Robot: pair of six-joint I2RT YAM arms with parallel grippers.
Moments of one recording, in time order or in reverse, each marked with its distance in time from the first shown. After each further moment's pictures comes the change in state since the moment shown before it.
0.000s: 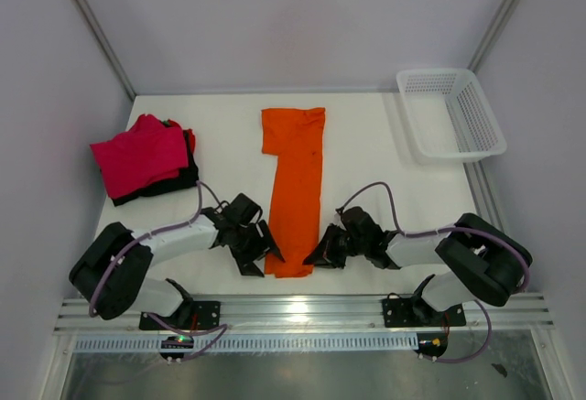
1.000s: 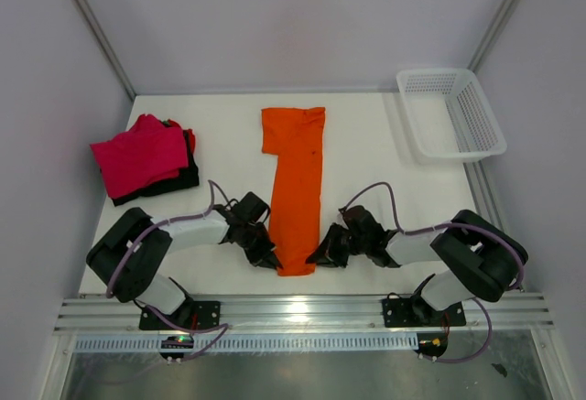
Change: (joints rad) left arm -0.018 0.139 0.045 0.075 0.055 -0.006; right arm -0.038 0.033 -0.006 0.007 -0.014 -0.010
